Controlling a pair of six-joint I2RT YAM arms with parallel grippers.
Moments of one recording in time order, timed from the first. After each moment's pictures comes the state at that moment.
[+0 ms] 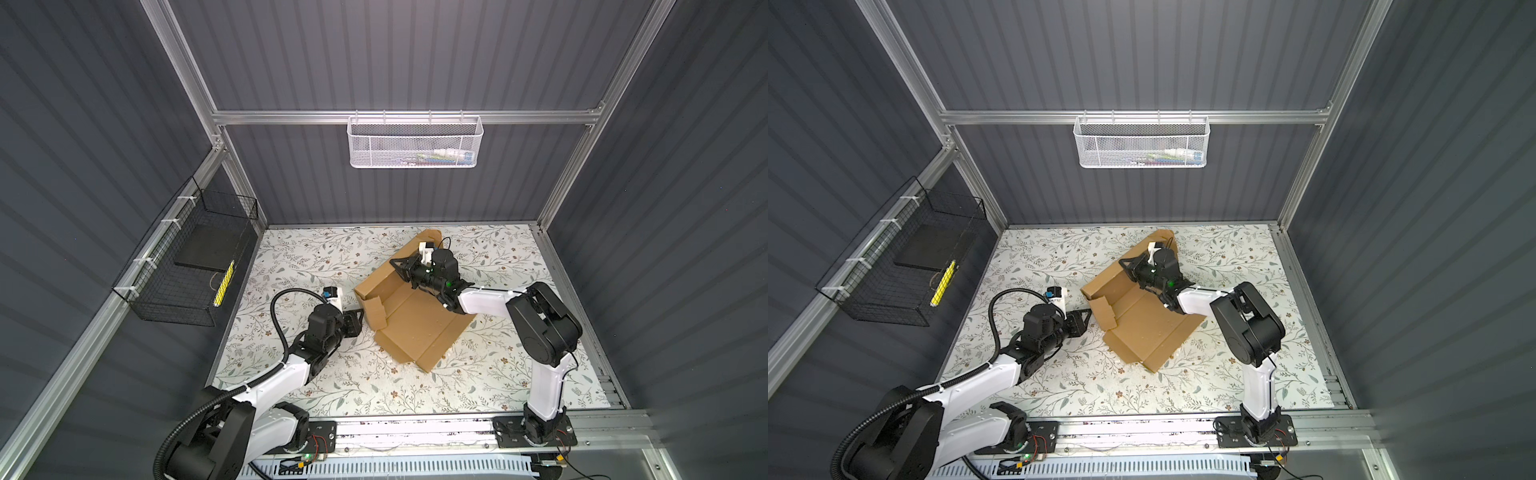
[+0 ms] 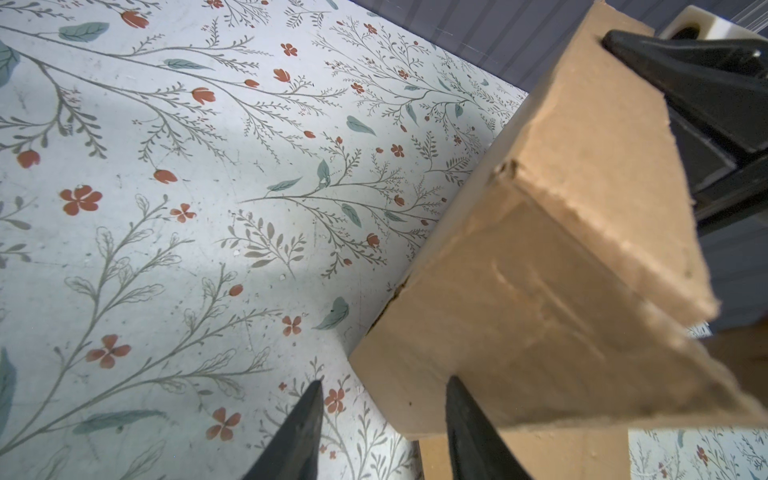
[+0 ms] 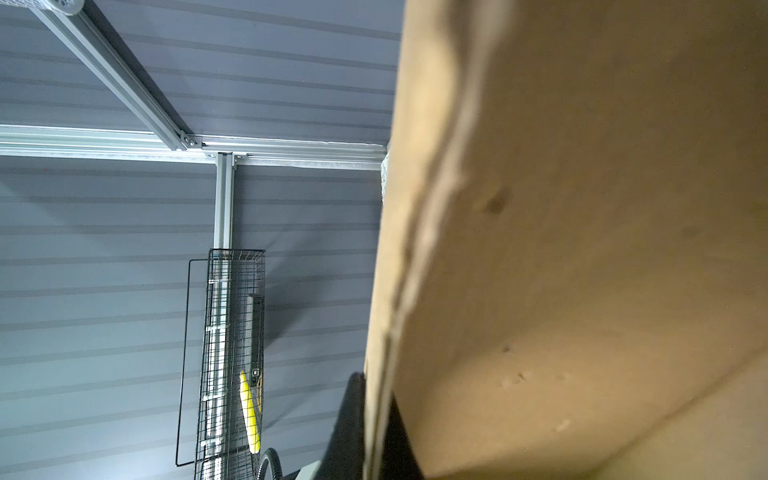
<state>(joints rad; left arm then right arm) -0.45 1.15 0.35 0.29 0.05 -0.51 0.60 1.95 1.12 0.65 -0.36 1.39</state>
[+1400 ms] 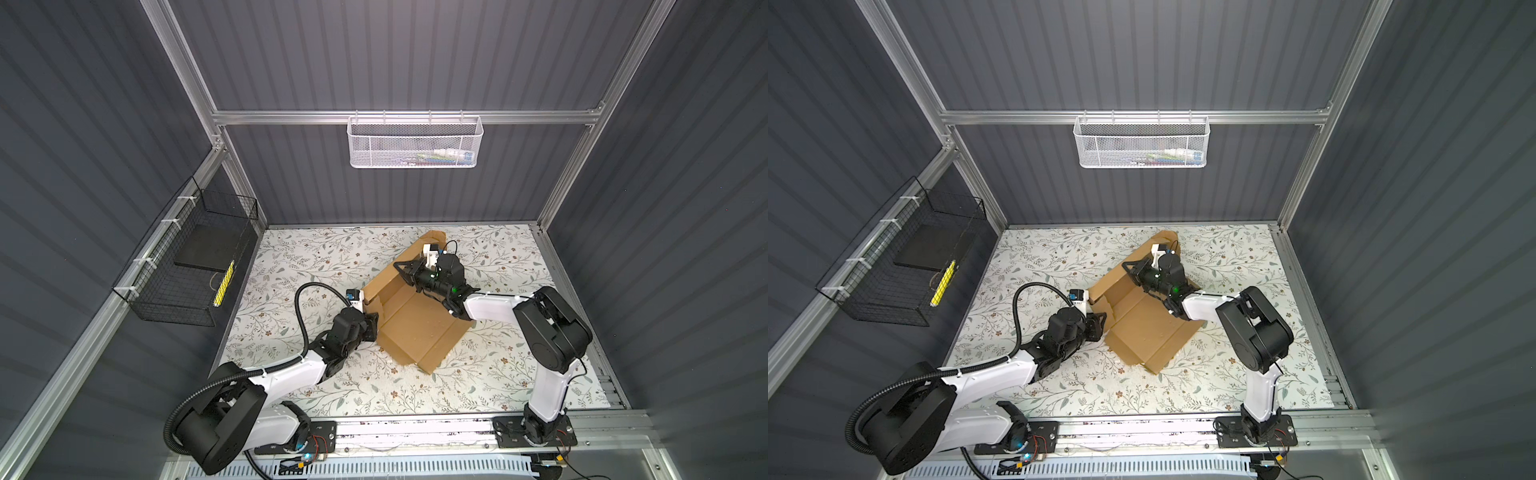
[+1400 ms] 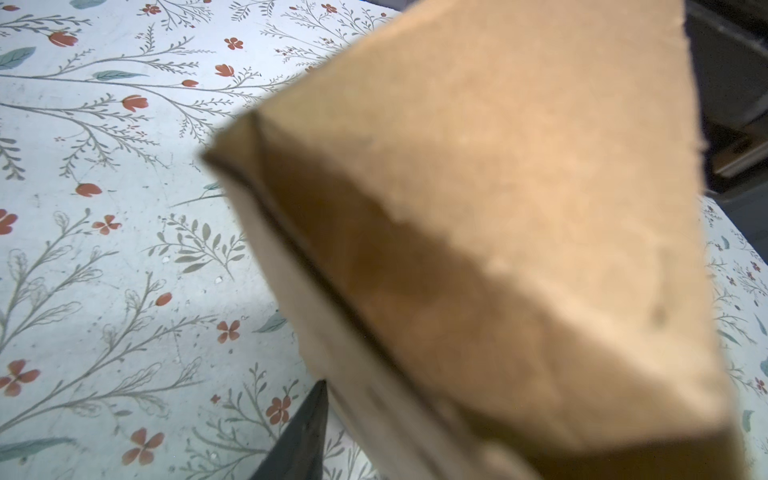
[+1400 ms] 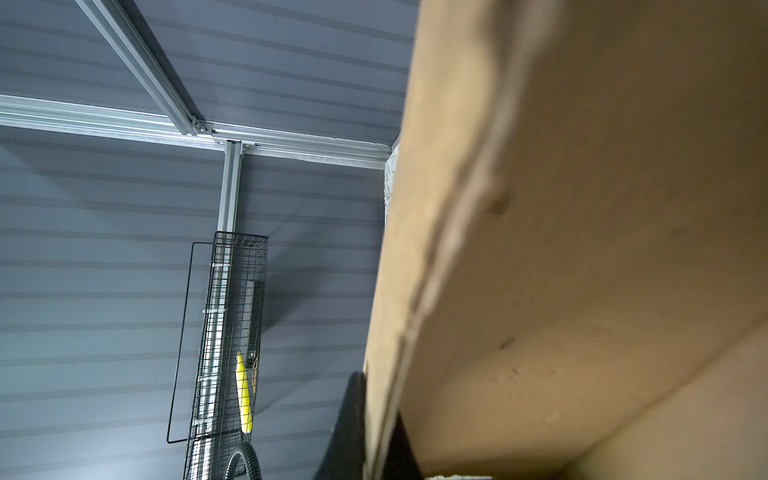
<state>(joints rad) -0.68 1.28 0.42 0.32 -0.17 -0.47 0.60 1.88 1.02 0.70 -0.35 1.33</state>
